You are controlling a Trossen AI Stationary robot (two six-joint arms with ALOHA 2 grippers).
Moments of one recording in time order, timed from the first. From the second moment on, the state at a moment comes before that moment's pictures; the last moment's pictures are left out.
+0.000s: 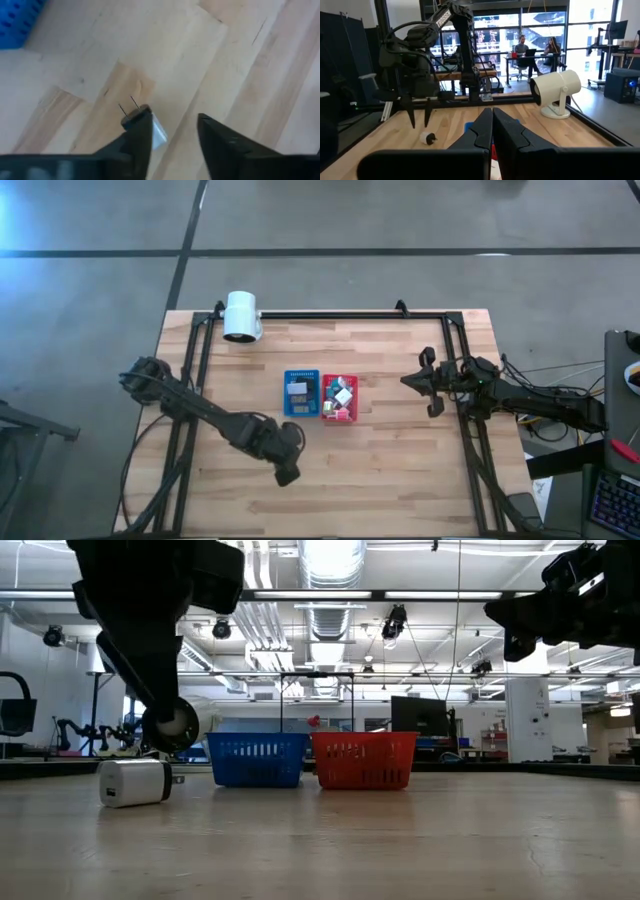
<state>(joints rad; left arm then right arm) -0.45 1.72 1.13 -0.66 -0.10 -0.94 -0.31 0.35 0.01 0.48 -0.31 0.13</state>
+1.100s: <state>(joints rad) -0.37 1.83 1.07 -0.65 -0.01 -0.96 -0.31 0.35 0.01 0.48 -0.31 0.12</state>
